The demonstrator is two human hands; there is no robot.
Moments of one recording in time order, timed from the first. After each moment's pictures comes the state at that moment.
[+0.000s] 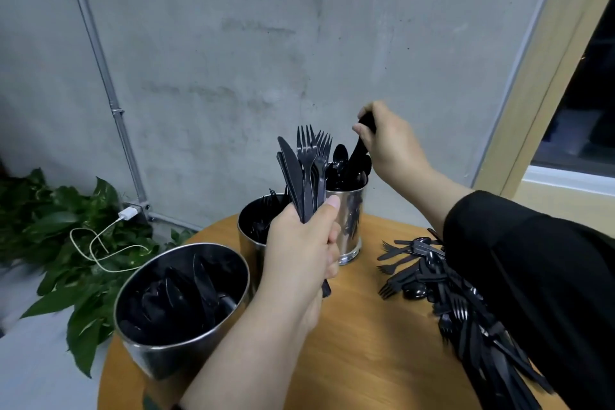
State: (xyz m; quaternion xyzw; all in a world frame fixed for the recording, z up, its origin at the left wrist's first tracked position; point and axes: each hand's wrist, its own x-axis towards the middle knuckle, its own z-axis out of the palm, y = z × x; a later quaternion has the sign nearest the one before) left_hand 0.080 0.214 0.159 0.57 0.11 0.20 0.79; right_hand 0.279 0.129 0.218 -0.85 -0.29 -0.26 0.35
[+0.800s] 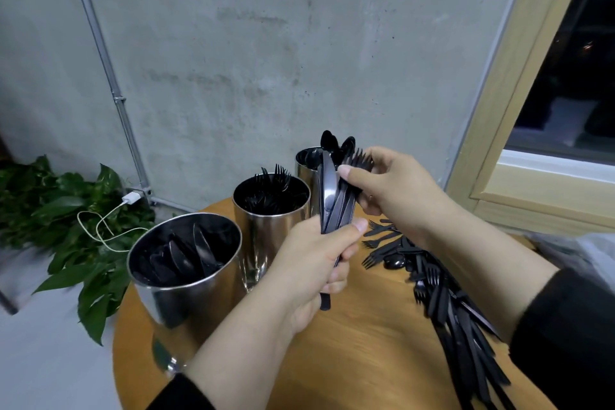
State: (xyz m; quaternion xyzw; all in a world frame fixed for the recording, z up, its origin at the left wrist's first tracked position) left_hand 0.044 0.187 0.144 0.62 0.05 0.02 0.78; right_hand 0.138 0.071 0.205 -0.76 -0.25 0.05 0.60
